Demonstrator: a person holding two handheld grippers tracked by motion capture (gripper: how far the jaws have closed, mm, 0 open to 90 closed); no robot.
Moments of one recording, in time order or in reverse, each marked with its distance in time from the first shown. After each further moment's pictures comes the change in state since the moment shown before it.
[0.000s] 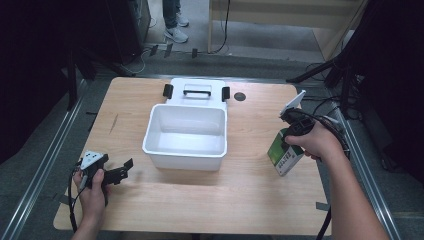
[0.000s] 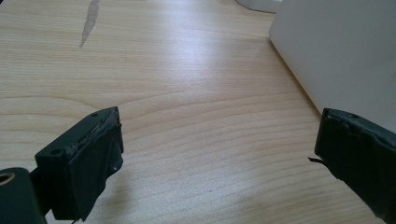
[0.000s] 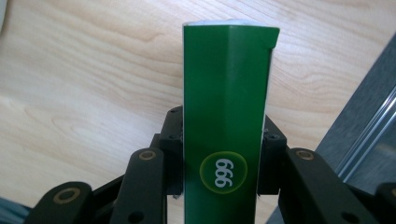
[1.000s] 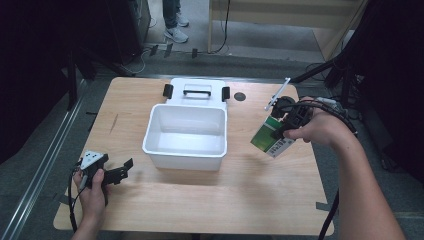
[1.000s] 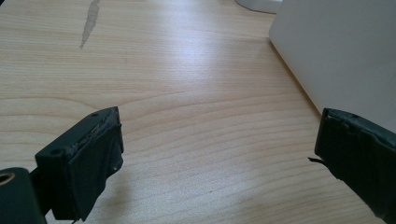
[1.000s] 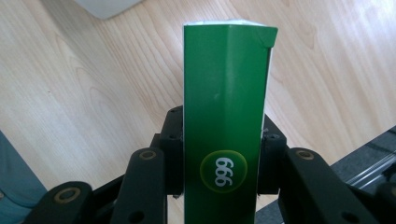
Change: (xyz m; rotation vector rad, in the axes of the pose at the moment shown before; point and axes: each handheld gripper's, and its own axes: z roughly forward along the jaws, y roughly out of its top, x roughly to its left) left arm 0.000 0.000 0.000 -0.001 0.001 0.001; right arm 0.044 0.005 -0.067 -0.193 -0.023 -0.591
